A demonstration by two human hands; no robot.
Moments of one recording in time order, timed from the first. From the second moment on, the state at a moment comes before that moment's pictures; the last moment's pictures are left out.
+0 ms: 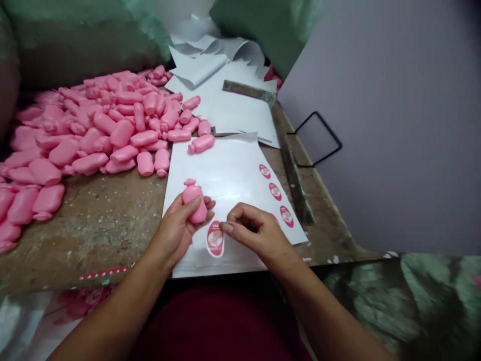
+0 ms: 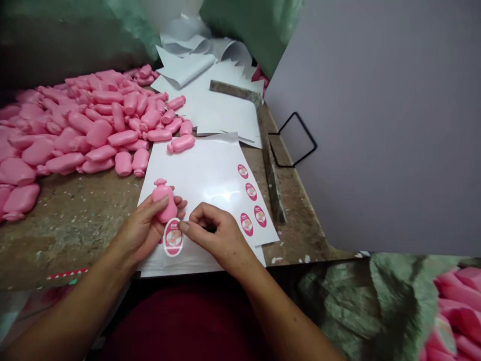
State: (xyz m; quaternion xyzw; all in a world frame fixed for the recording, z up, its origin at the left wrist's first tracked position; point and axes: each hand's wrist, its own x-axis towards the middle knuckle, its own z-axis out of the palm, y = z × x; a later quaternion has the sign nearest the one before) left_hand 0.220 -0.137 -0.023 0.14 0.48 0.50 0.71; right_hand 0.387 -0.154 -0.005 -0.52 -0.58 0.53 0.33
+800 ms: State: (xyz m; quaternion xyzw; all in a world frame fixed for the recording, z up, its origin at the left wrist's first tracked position) left_hand 0.234 -0.166 -0.003 0.22 0.42 0.42 0.78; right_hand 0.391 -0.154 -0.011 -0.52 -0.53 0.56 0.37
